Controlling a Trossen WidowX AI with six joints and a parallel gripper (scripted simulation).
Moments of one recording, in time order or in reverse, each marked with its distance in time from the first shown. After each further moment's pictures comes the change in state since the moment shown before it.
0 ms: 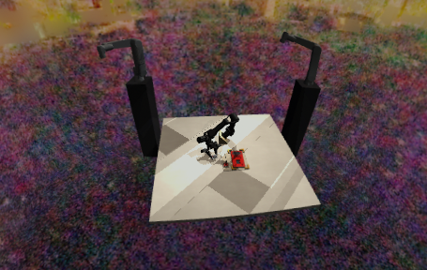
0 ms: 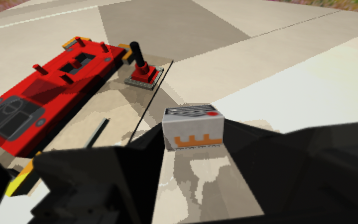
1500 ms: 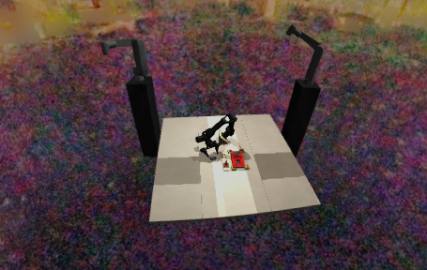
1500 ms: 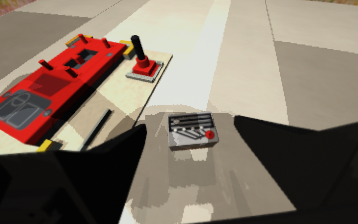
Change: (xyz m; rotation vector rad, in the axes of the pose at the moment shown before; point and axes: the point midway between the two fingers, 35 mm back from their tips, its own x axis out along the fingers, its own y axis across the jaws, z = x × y) arm -0.011 0.001 -0.012 0.019 -0.002 0.002
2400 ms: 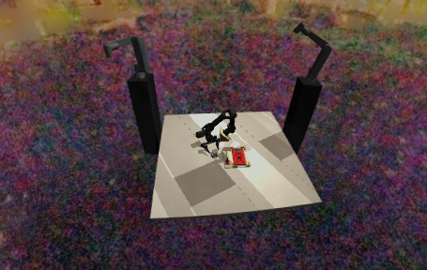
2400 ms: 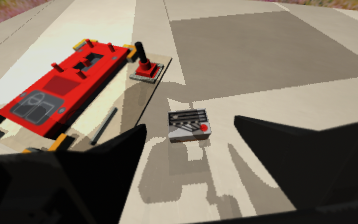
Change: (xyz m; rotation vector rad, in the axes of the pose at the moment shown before) arm -0.020 -0.001 0.003 0.002 -0.001 -0.005
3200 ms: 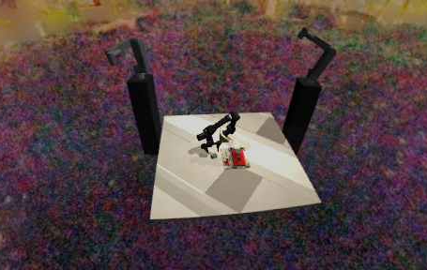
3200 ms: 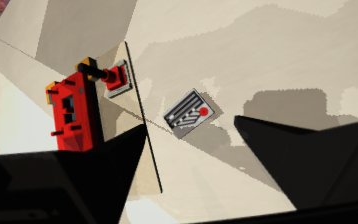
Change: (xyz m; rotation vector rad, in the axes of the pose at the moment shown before) arm 0.010 -0.002 0.004 0.662 0.364 -0.061
